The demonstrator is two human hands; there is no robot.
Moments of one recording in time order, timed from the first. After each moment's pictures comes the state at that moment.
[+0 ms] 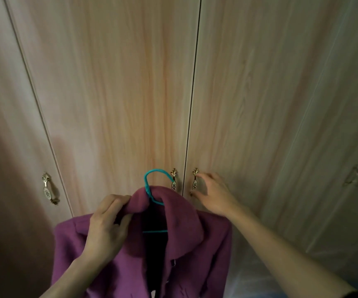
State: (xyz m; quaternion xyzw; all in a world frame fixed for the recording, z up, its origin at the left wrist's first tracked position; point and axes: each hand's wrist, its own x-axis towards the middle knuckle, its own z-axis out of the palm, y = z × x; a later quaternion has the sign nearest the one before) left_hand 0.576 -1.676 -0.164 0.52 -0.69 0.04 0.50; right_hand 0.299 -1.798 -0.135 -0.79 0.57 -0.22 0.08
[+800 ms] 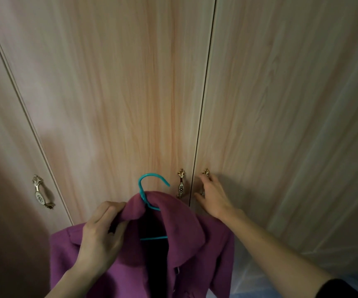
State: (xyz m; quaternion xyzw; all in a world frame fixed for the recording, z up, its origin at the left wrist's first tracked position) left_hand 0.602 -1.709 -0.187 0.53 -0.69 0.00 0.50; right_hand 0.330 -1.858 -0.188 -0.78 0.57 -0.24 0.12
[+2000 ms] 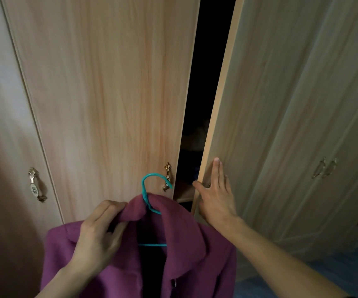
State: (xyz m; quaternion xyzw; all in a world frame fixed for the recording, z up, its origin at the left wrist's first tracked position) left_hand 0.594 -1.649 -0.176 0.45 -0.73 -0.02 0.51; right_hand 0.311 -1.736 -0.145 -0.75 0.63 -0.09 -0.16
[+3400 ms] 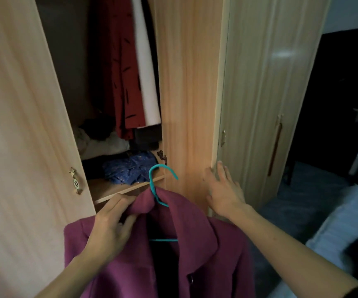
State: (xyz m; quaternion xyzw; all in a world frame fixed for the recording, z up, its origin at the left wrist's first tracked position) left_hand 0.344 -1.542 -0.130 0.30 -0.84 -0.06 0.45; right_hand 0.036 -1.520 -0.123 -0.60 0.78 -0.14 -0.07
